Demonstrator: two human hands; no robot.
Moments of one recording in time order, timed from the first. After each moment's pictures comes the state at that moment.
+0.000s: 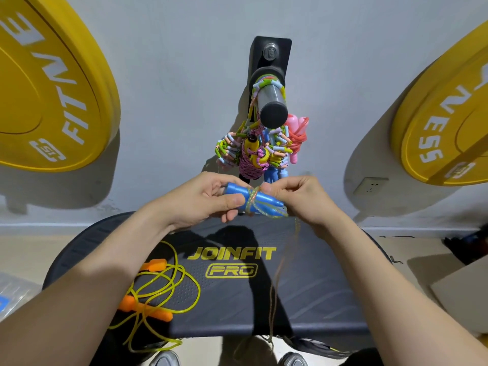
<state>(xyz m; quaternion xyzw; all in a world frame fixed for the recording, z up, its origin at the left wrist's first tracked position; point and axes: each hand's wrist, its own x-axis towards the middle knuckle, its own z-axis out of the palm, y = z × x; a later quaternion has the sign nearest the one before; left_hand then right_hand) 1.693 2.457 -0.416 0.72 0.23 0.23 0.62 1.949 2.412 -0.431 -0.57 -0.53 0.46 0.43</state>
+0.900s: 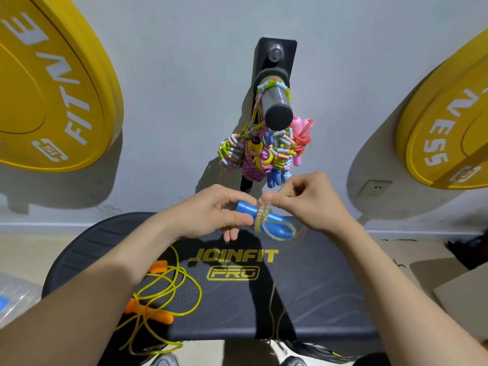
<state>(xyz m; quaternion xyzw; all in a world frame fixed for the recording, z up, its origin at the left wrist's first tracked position) 1.698 2.453 -0.426 0.75 0.27 0.18 0.57 1.950 2.406 -0.417 -0.58 -0.65 0.28 0.40</state>
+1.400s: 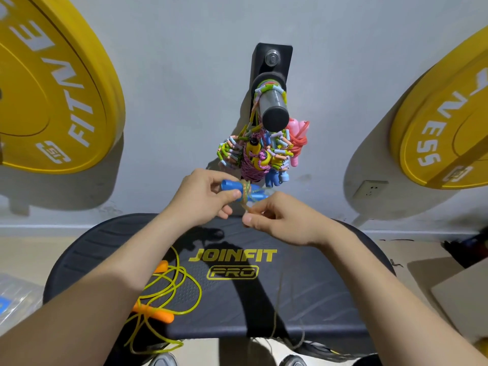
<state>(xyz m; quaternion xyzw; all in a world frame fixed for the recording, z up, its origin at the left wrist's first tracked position) 1.706 2.458 -0.430 0.69 0.46 0.34 0.44 1.915 2.389 -0.403 -0.52 -0.78 0.31 0.16</state>
